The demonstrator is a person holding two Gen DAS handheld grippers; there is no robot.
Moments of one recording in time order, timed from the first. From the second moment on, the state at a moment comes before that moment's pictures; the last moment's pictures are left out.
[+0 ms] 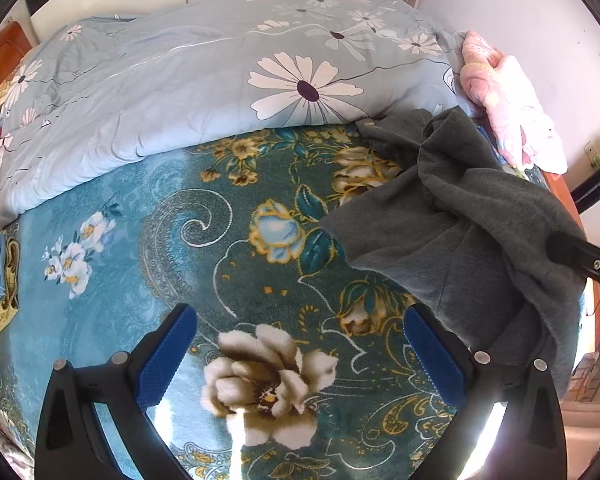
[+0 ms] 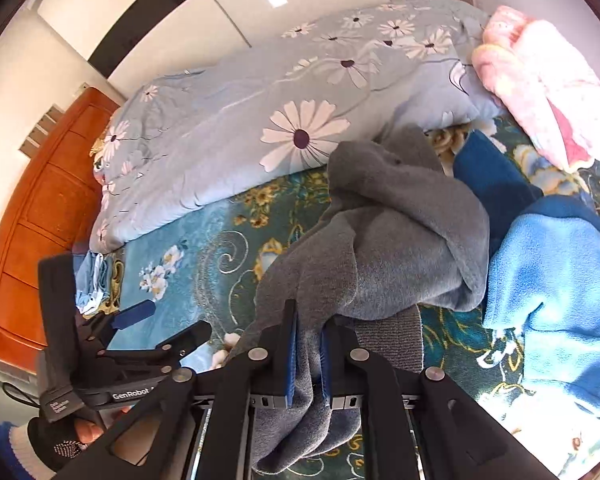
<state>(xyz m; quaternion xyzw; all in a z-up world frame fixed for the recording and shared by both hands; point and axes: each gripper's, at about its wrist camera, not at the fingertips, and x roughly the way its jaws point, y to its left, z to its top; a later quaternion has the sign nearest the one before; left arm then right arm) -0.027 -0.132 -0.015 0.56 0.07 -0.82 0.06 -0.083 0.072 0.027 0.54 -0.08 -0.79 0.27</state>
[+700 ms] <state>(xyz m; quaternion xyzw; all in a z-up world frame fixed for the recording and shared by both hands) 0.115 -0.267 0.021 0.53 0.11 -0.83 0.11 0.010 -0.074 0.131 0.46 -0.07 -0.79 0.40</state>
